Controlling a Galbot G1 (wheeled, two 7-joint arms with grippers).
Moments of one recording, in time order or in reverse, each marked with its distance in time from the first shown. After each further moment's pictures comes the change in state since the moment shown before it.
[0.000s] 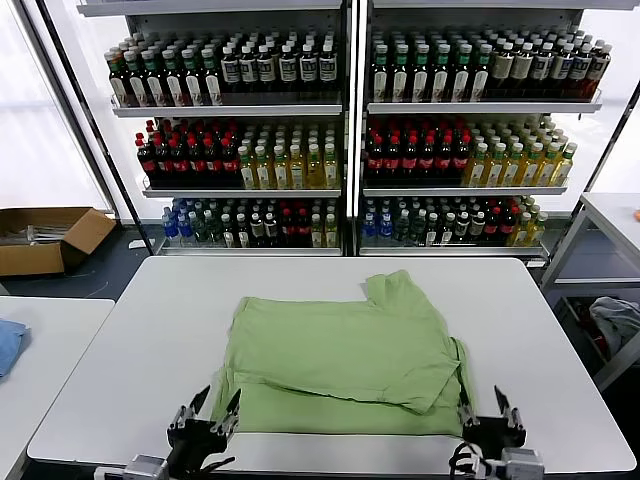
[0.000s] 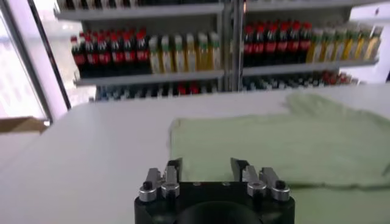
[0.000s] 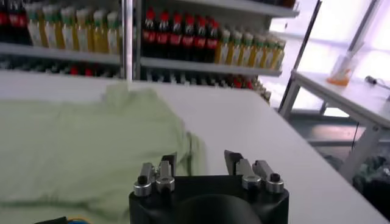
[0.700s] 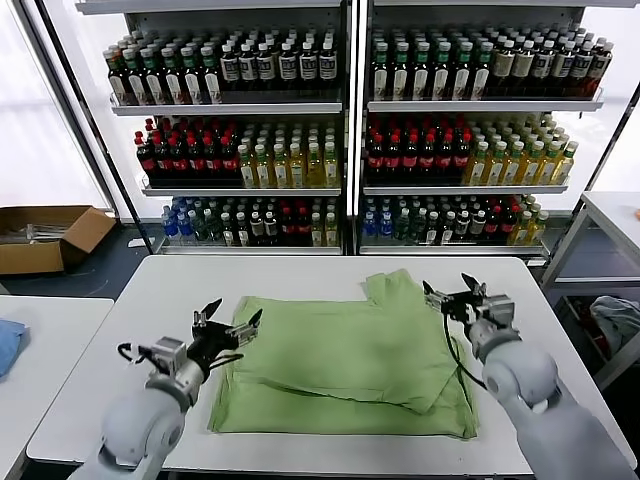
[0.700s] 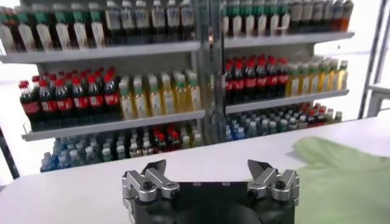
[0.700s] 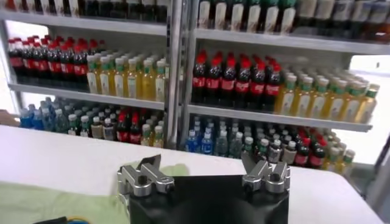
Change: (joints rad) left arm -0.663 0.153 0.114 0.535 -0.198 0.039 0.118; right arm 0.828 -0.109 -0.327 -0.725 0.177 -0.037 -0.293
